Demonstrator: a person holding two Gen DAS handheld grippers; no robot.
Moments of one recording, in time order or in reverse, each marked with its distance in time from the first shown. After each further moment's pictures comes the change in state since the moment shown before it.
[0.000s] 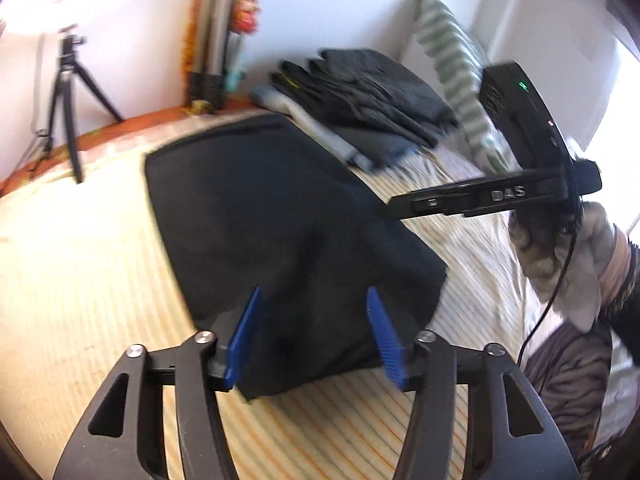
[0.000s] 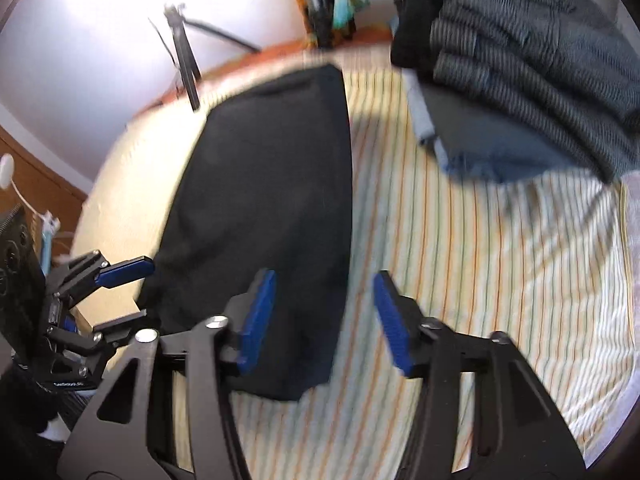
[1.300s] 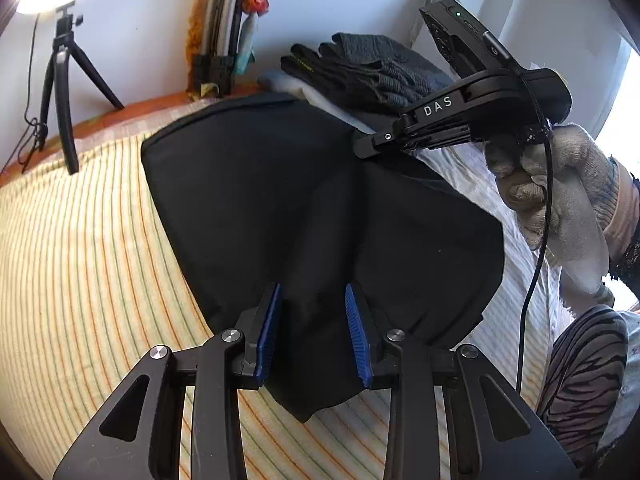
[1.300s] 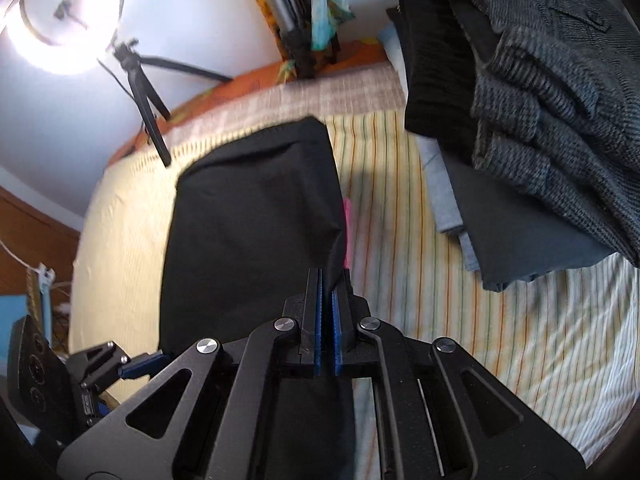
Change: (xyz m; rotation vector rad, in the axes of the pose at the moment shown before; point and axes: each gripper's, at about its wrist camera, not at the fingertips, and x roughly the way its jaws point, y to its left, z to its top) left arm 0.030 0.020 -0.003 0.018 0.045 -0.023; right arm 0.047 -0.010 0.058 0.086 0.058 -0.044
